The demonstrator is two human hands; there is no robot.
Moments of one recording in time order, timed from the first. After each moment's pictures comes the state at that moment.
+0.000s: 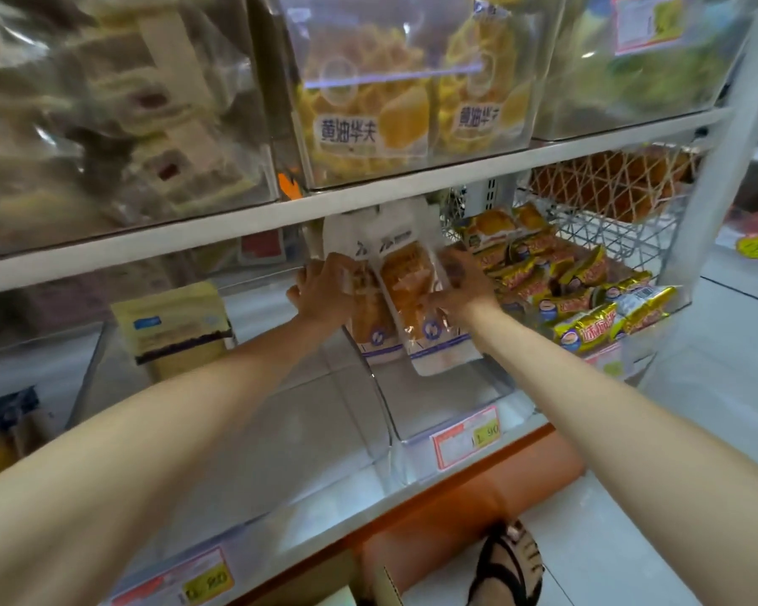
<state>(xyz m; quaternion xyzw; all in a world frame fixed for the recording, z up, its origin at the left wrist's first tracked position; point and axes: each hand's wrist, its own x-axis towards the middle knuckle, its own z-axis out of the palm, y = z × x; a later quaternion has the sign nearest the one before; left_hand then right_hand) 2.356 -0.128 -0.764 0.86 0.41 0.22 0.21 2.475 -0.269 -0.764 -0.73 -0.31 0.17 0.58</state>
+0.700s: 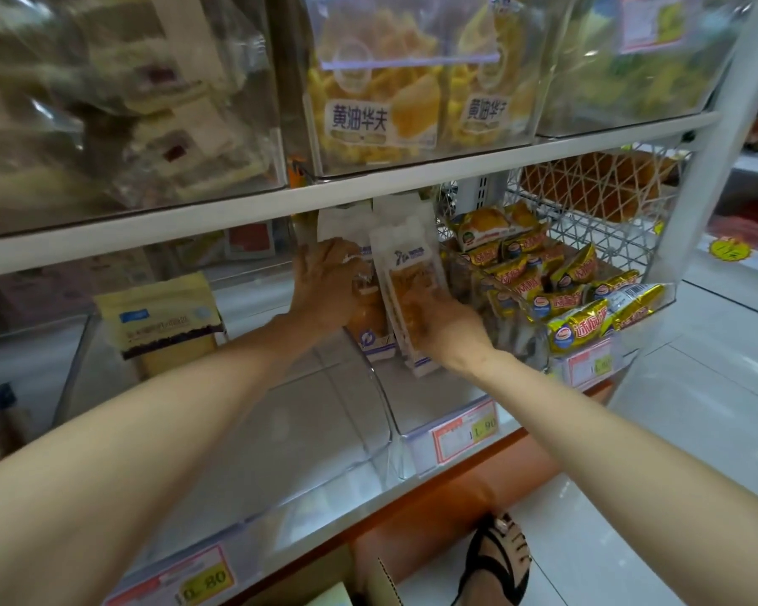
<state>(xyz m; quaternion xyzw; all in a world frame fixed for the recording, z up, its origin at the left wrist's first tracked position) 2.345 -0.133 -0.757 0.95 0.23 0.20 -0.02 2.451 -0.275 -0.795 -0.86 -0.49 -0.04 0.17</state>
